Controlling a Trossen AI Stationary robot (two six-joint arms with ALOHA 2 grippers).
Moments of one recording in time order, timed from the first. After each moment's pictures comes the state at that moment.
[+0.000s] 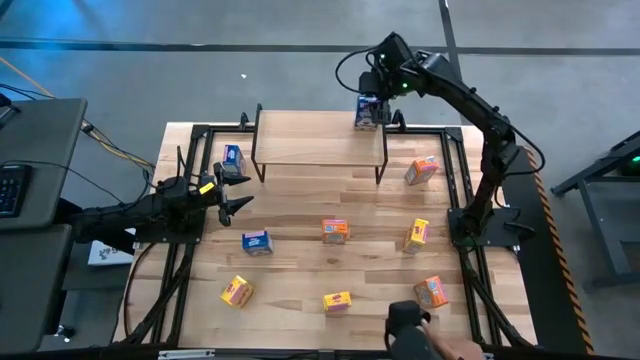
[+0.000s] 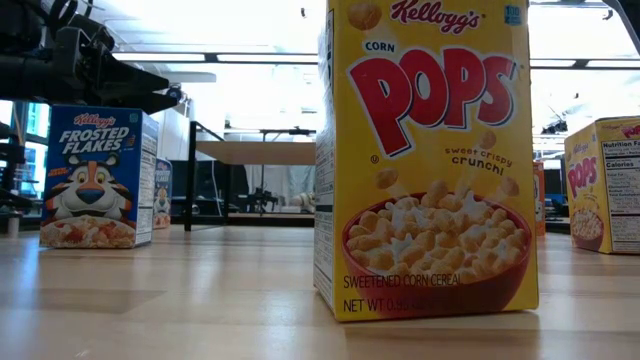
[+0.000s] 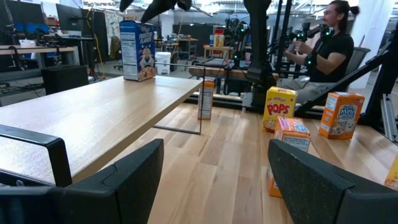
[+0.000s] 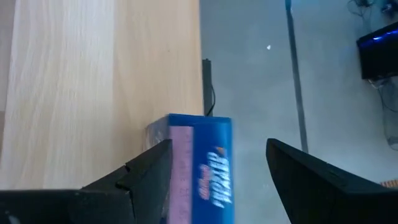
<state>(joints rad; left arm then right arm) 0.20 0.01 0.01 0.02 -0.06 -0.03 -0.71 1.80 2.04 -1.13 -0.04 -0.76</state>
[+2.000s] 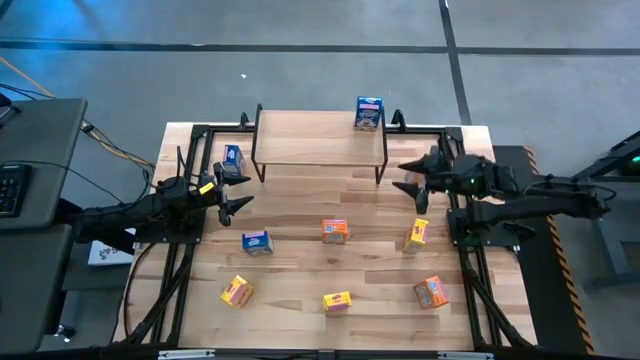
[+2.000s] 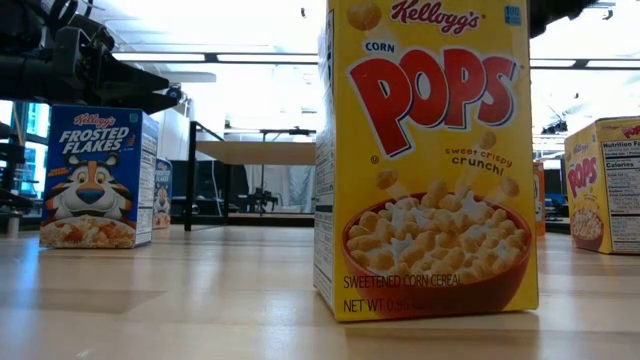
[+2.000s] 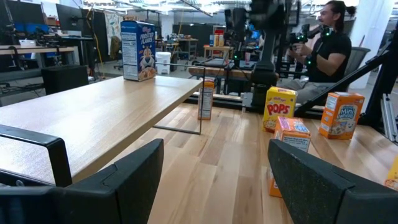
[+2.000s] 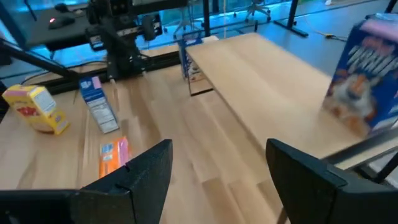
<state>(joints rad) 0.20 0.01 0.01 0.02 -0.06 -0.03 -0.06 0.65 0.69 -0.38 0.24 0.17</state>
